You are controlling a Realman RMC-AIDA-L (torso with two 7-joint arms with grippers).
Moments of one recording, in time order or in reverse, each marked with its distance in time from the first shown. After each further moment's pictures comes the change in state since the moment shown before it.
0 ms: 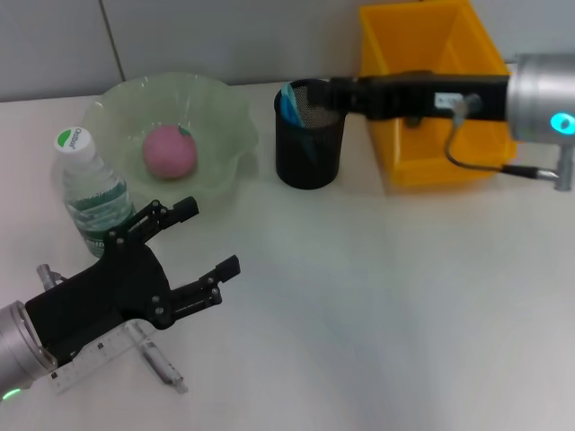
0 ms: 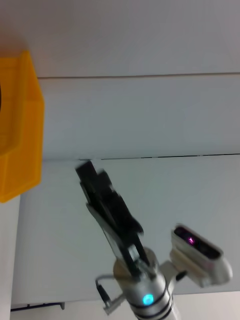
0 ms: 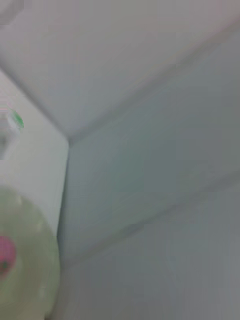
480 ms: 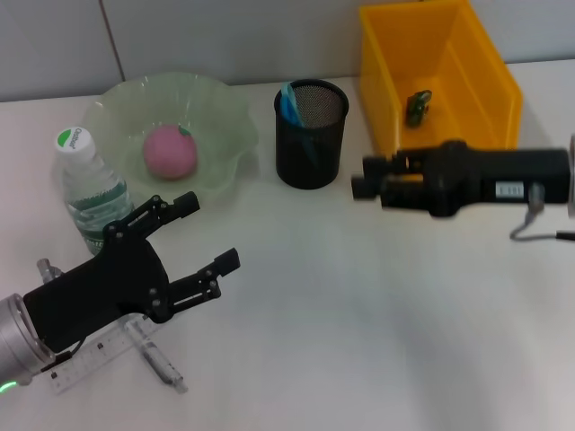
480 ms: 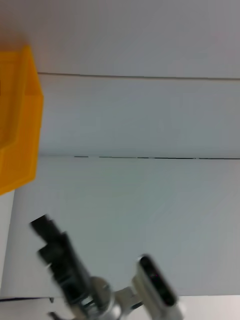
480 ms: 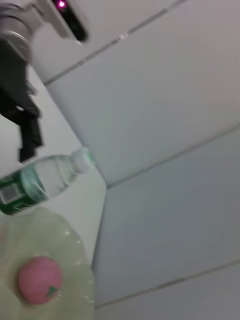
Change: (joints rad) left arm -0.006 0.003 0.000 0.012 0.000 0.009 -0.055; right arm 0.034 -0.029 0.225 0.347 0.094 -0.359 -0.522
